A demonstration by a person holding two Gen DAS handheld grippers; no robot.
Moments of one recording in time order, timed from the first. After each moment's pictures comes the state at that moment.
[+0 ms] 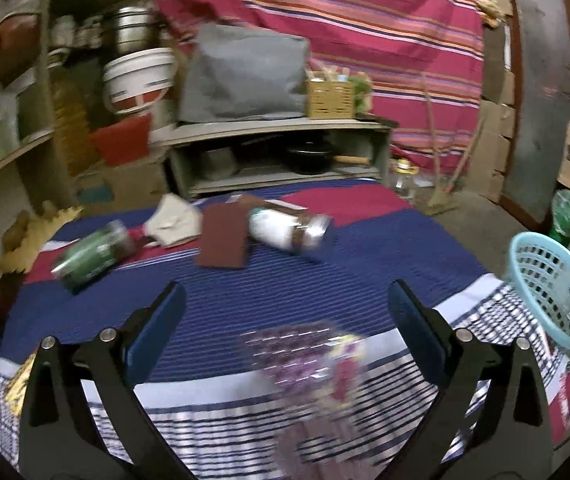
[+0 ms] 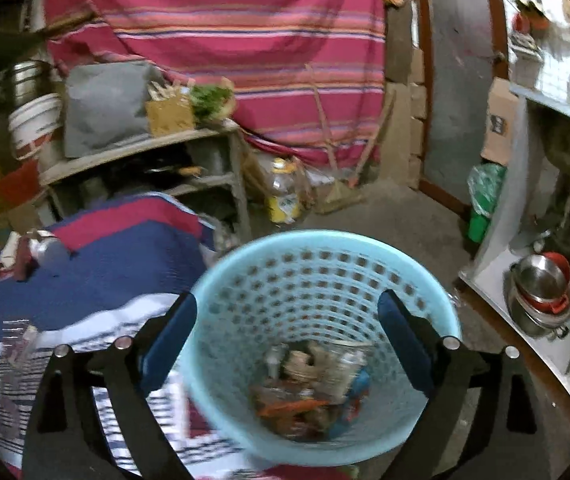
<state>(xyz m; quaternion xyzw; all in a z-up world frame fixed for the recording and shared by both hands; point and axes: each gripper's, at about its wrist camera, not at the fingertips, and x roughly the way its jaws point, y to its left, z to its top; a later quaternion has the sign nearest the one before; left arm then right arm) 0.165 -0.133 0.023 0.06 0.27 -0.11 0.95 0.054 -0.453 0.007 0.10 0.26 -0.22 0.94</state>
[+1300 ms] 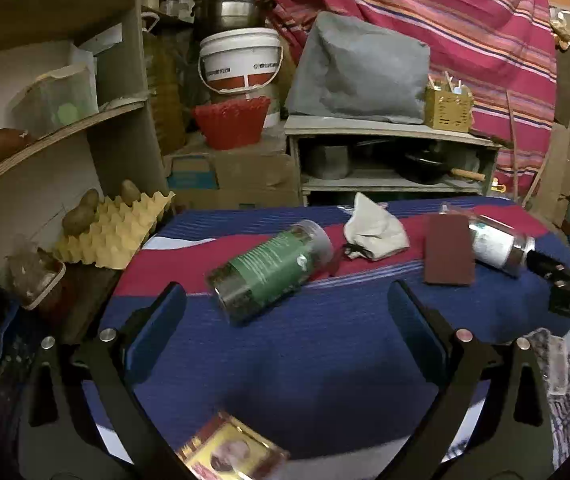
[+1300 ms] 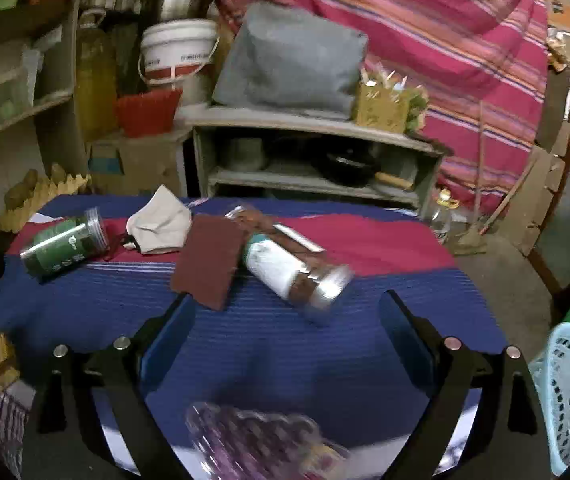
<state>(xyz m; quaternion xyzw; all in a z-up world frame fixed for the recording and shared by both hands) 0.263 0.069 0.015 0.04 0.27 -0.01 0.96 0.274 -0.164 0.004 0.00 0.31 -0.05 0.95</state>
